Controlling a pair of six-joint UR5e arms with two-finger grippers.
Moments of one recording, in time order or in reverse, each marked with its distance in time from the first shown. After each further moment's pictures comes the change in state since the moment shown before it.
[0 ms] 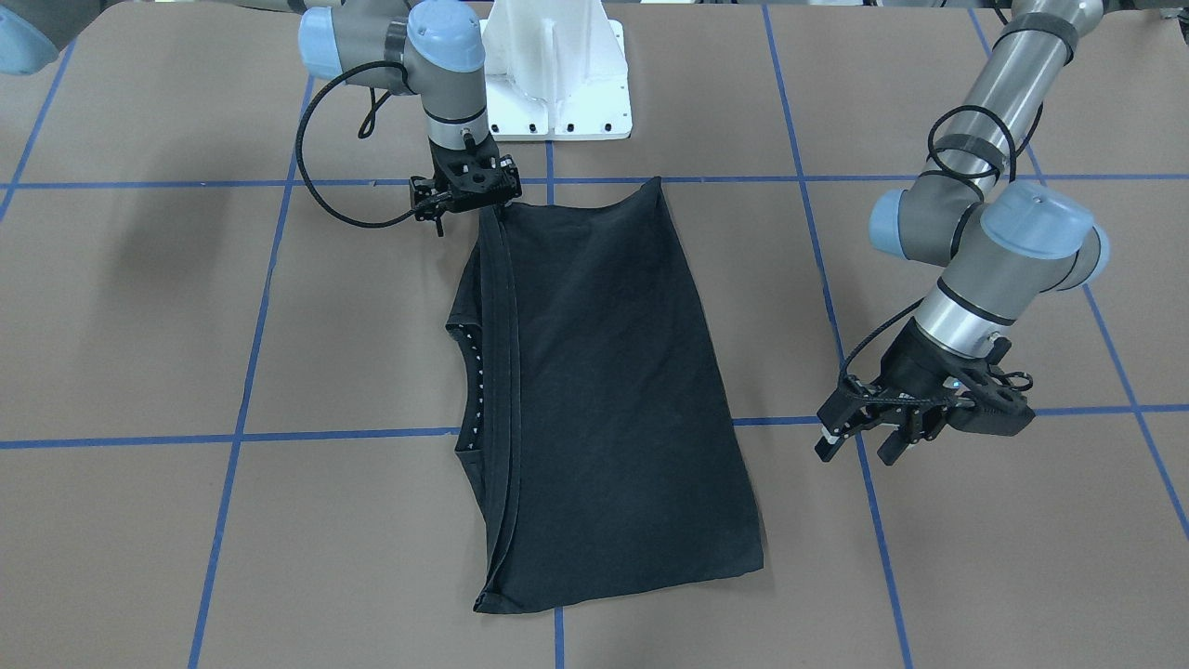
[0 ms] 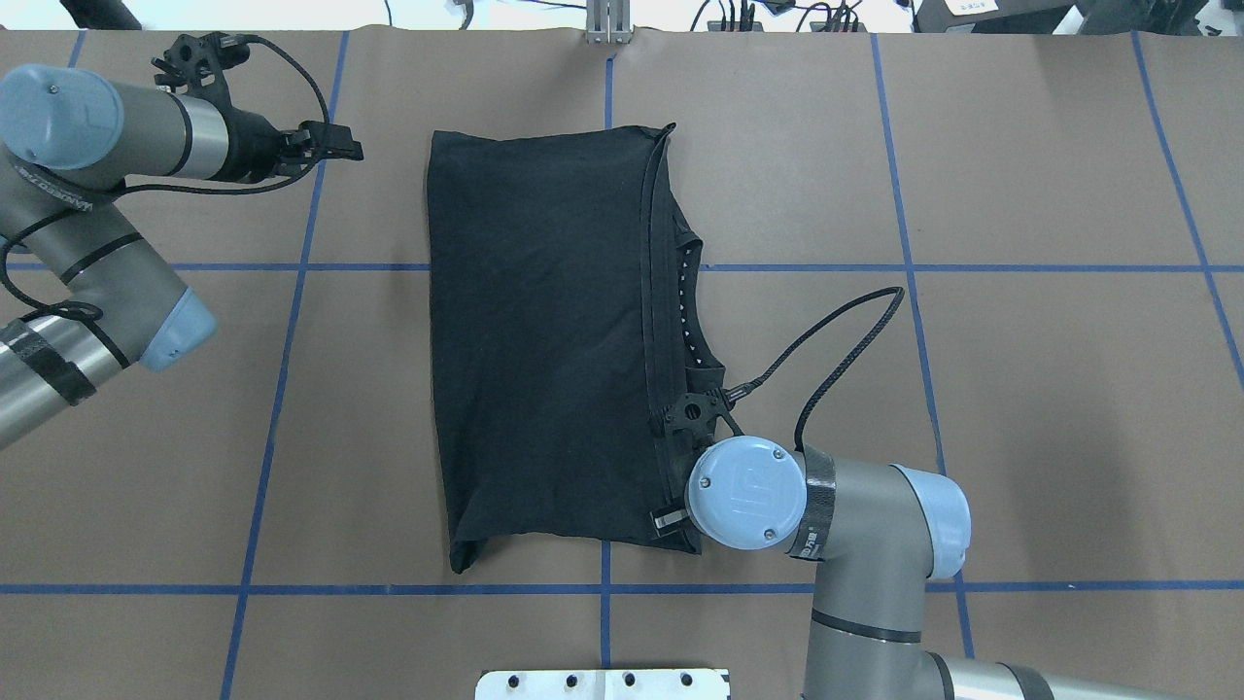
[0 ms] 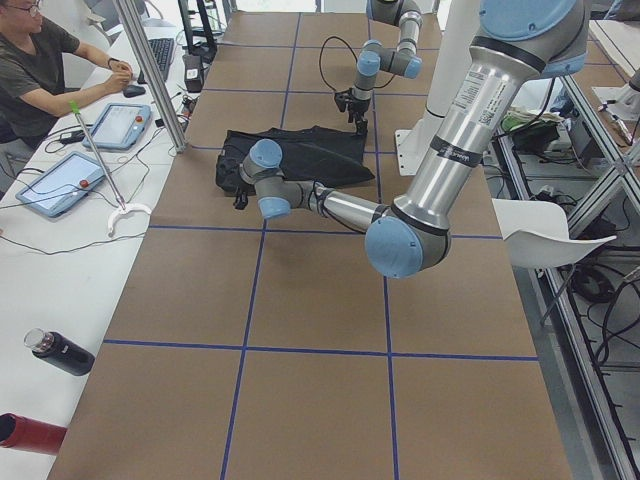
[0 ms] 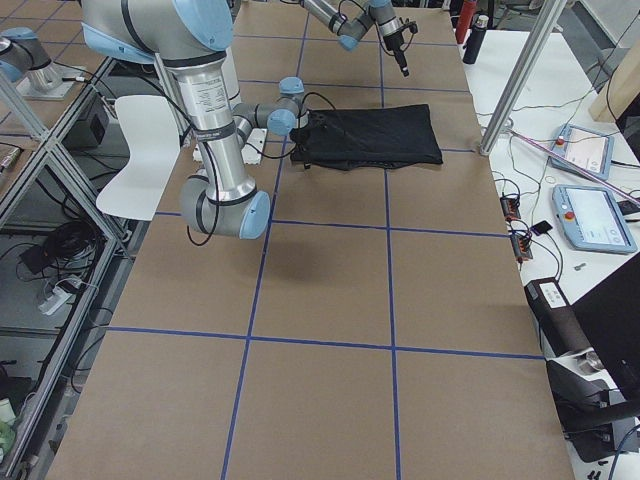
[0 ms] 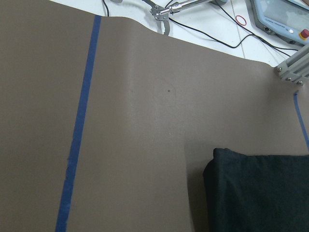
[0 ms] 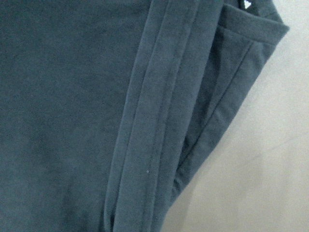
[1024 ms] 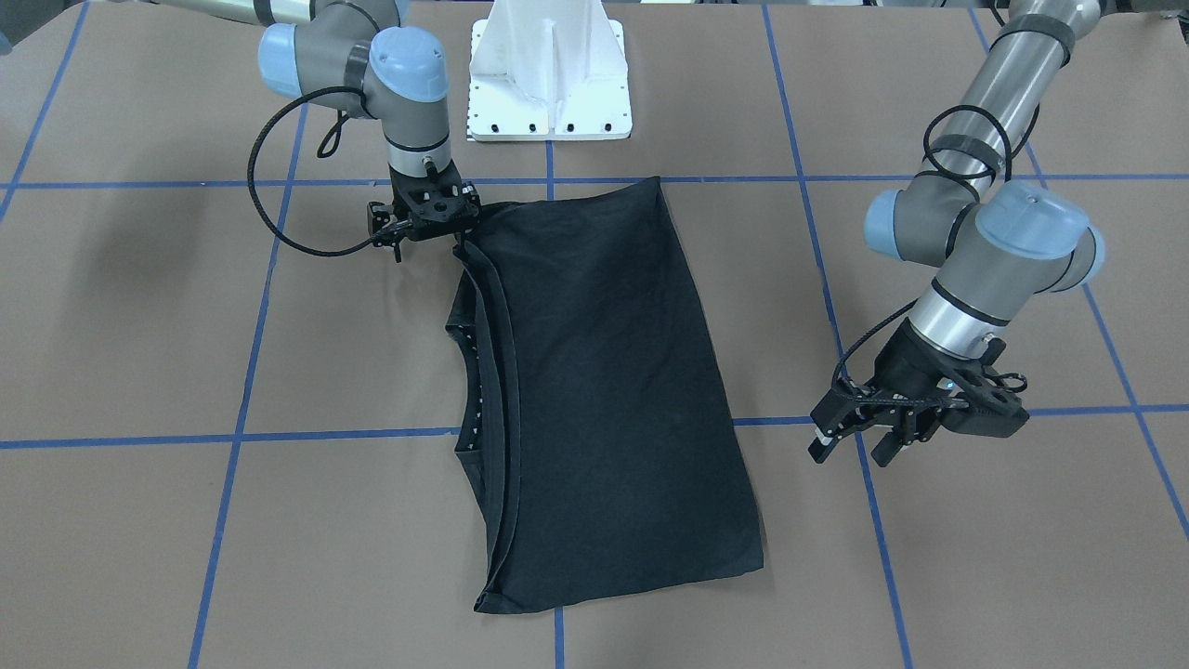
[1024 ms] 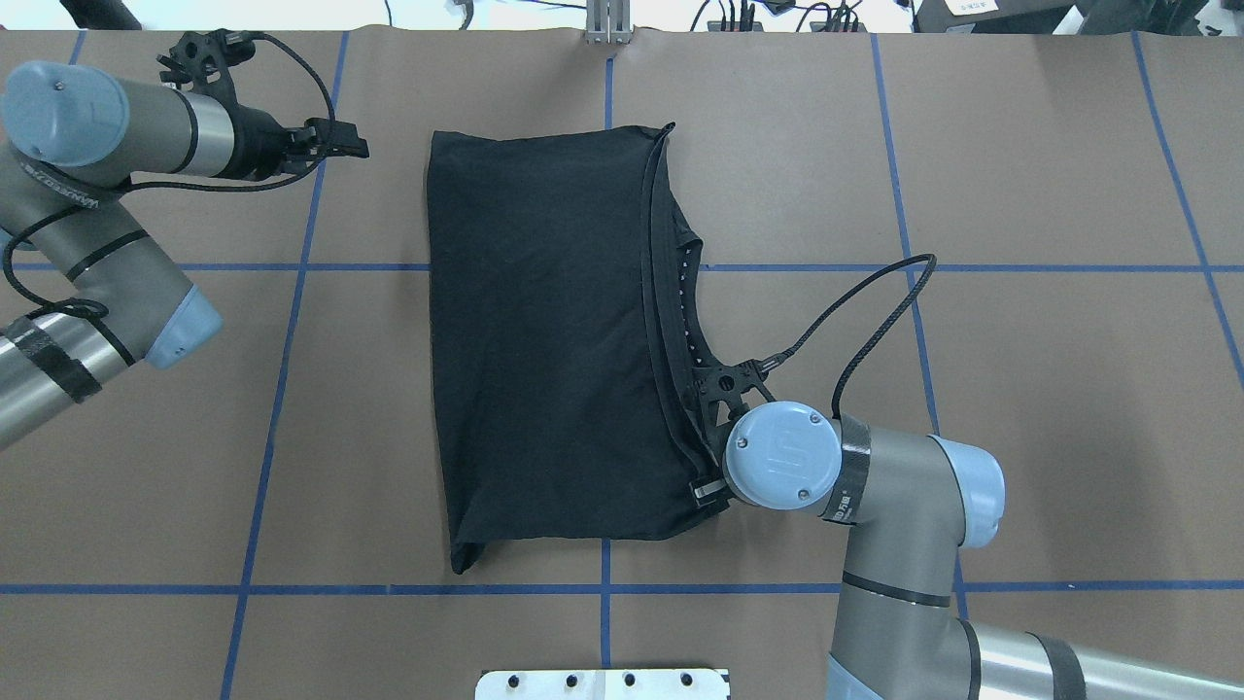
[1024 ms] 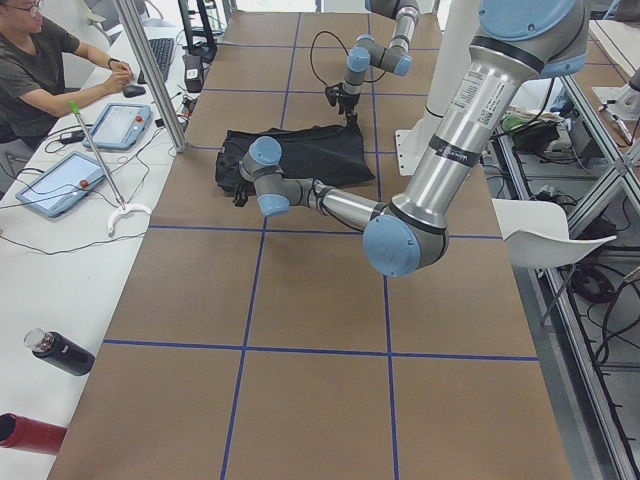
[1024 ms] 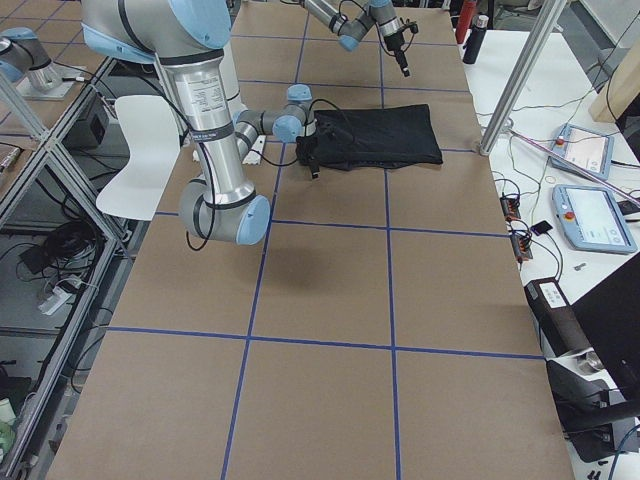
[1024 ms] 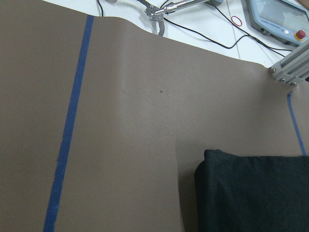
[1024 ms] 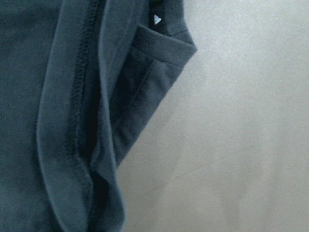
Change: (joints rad) left arm 0.002 -0.013 0.001 0.004 0.000 -0.004; right arm 0.078 -0.067 0.006 -0.006 0.014 -0.098
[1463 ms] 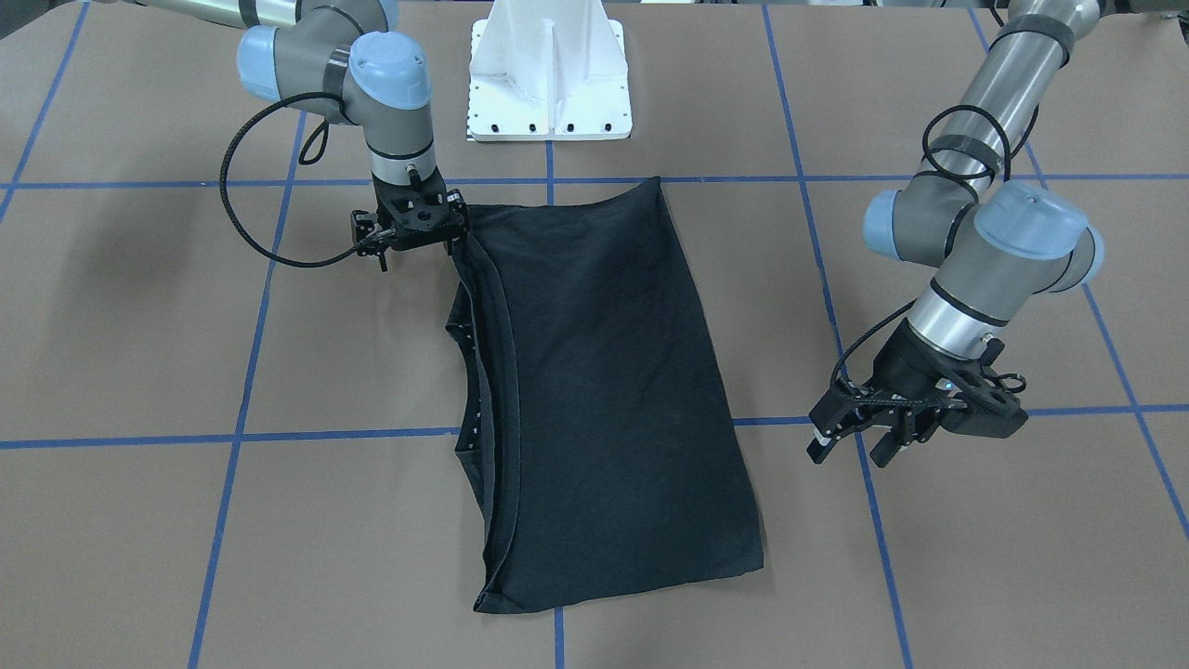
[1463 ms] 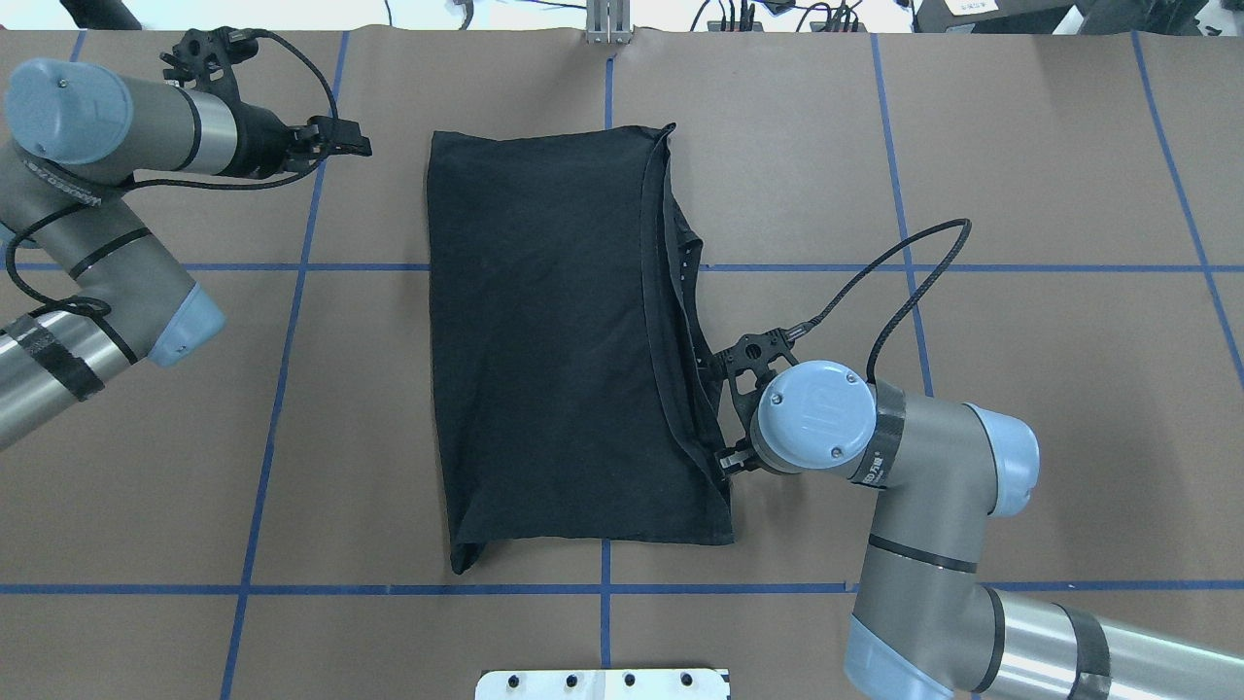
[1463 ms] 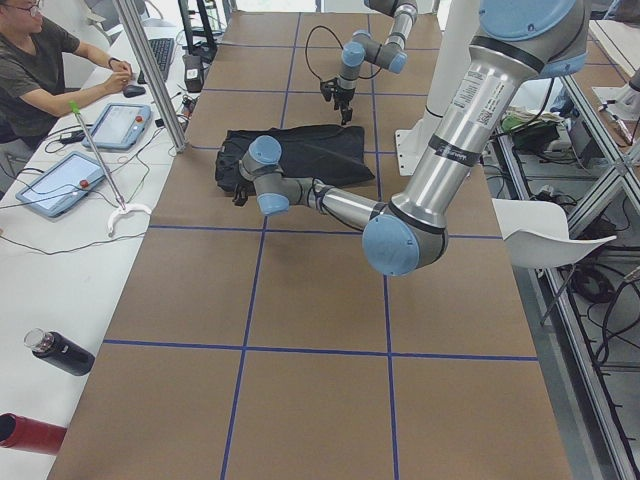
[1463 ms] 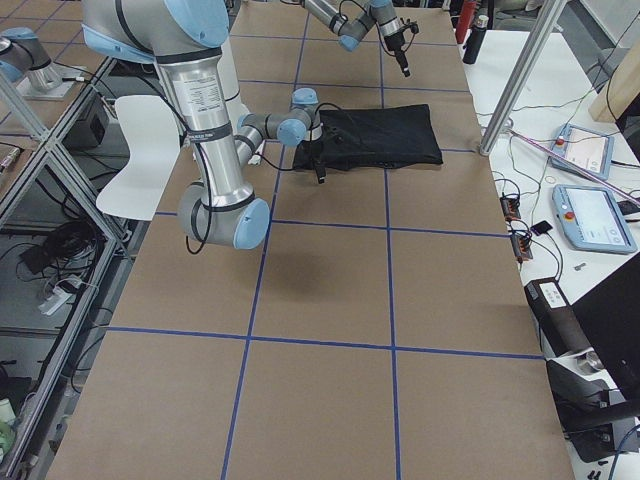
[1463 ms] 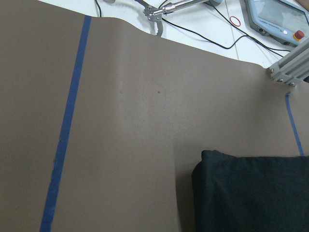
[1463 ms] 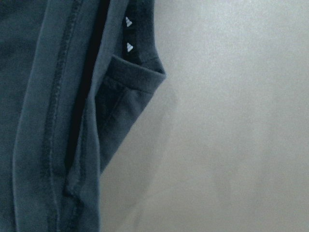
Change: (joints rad) left arm 0.000 -0.002 0.001 0.002 0.000 0.001; right arm 0.048 -0.002 0.016 0.000 0.037 -0.028
